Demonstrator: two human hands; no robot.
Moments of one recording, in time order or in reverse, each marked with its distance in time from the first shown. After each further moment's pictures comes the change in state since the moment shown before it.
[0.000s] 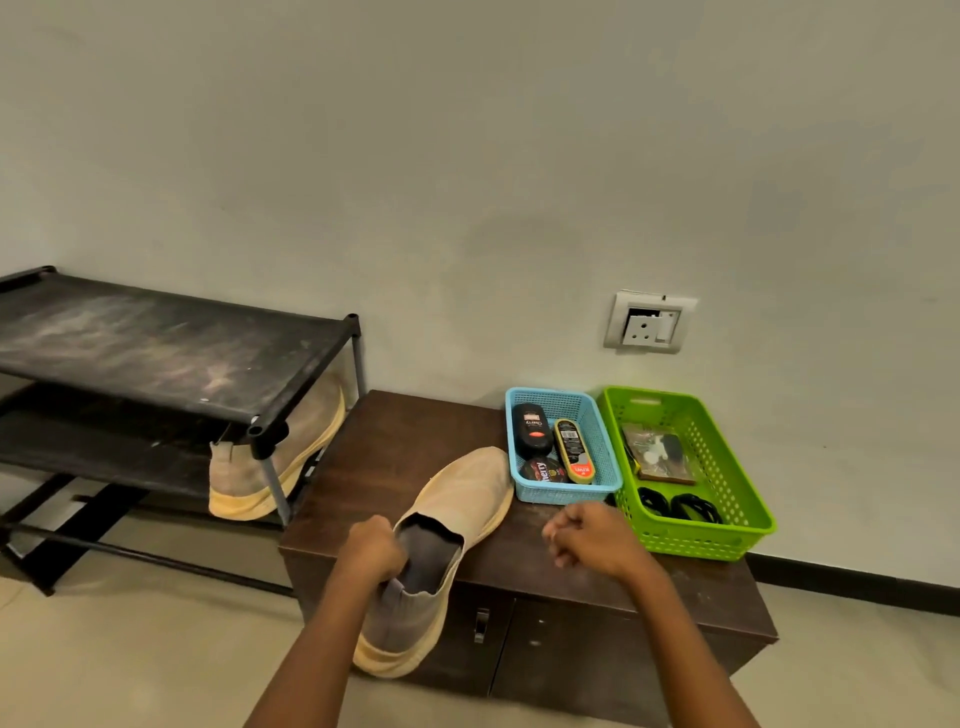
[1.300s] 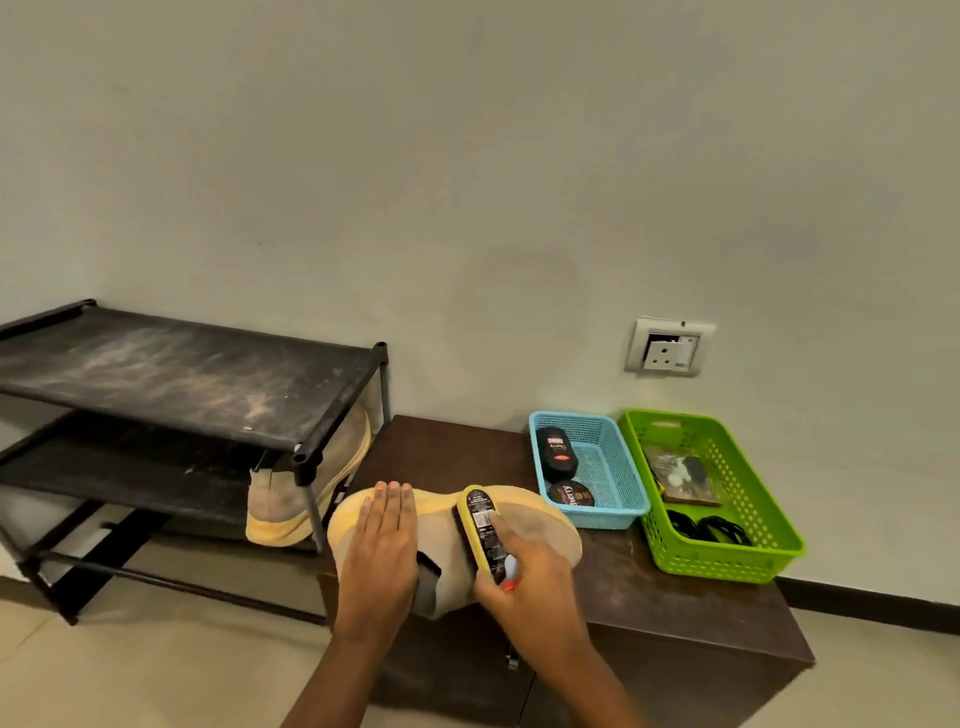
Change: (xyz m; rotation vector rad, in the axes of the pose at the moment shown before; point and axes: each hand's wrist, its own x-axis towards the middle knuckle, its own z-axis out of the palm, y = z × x) left_hand 0.007 -0.046 -0.003 0.421 0.622 0.577; right_hand -0.066 -0.071 0.094 -0.061 0.236 -0.361
